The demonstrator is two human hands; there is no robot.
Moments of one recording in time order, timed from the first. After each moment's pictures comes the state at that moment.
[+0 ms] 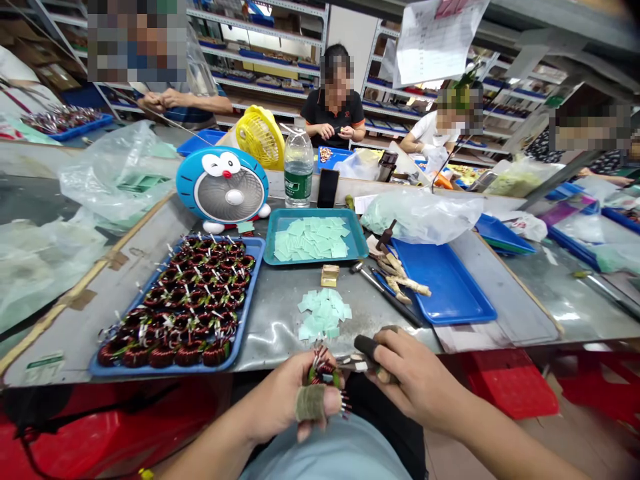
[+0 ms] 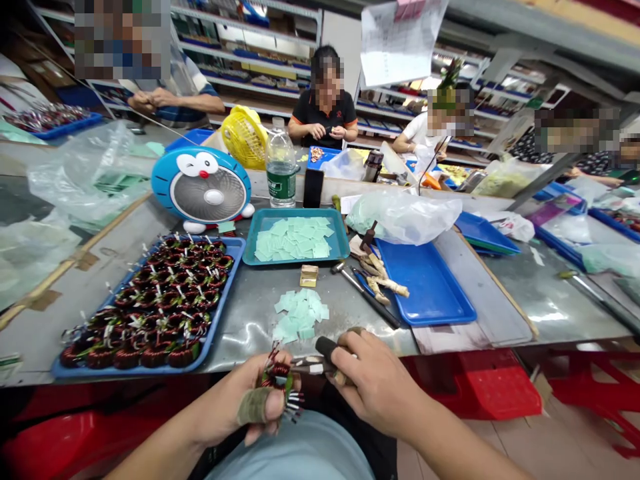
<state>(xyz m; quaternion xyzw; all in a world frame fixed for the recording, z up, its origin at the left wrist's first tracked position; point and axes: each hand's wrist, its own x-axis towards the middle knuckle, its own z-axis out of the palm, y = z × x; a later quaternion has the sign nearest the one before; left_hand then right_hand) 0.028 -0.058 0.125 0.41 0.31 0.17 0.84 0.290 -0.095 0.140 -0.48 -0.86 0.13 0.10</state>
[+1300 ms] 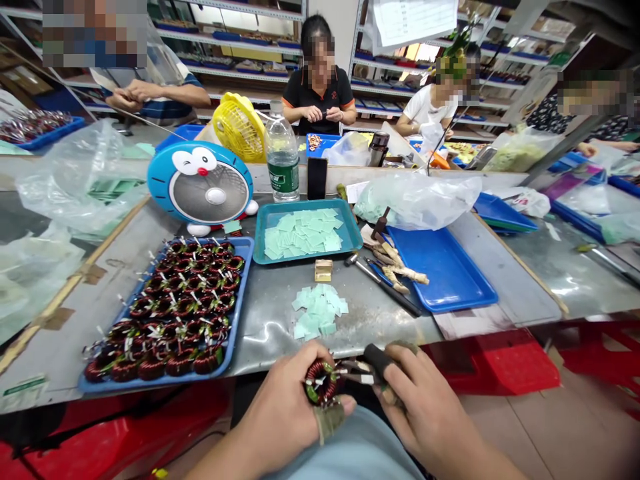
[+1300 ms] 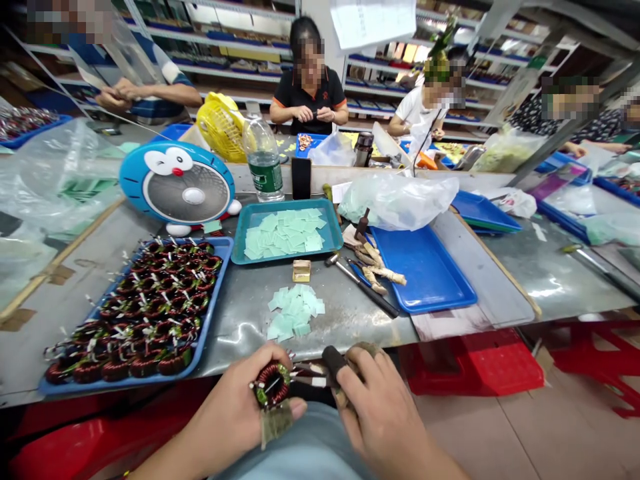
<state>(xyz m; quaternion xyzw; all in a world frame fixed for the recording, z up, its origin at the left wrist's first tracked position) 0.042 -0.061 0.146 0.68 0.44 0.14 0.57 0.283 -0.140 0.121 -0.56 -0.80 0.09 0.18</state>
